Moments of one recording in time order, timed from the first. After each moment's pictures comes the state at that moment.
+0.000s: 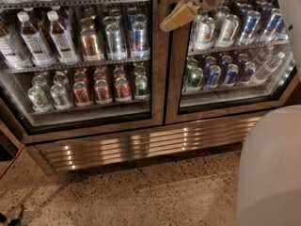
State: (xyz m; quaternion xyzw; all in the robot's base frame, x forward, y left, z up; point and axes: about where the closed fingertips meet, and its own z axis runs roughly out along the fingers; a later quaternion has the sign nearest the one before) arm 0.708 -0.066 0.998 -0.65 0.61 0.15 0.43
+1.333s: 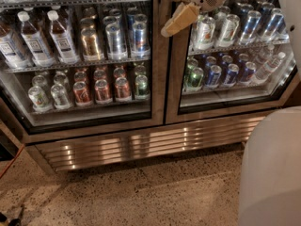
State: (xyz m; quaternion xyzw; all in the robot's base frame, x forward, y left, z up) arm 0.704 -0.066 1.002 -0.65 0.61 0.16 0.44
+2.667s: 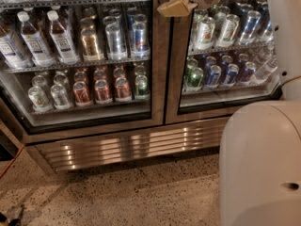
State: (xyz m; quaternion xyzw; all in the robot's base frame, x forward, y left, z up) arm 0.710 -0.053 1.001 -0.65 0.59 0.20 0.43
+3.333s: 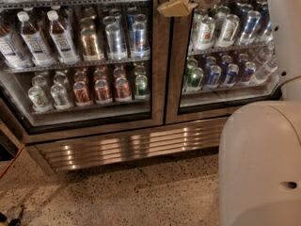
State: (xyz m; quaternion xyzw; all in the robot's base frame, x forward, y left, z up) arm 0.710 -0.054 1.002 -0.65 0.59 0.20 0.43
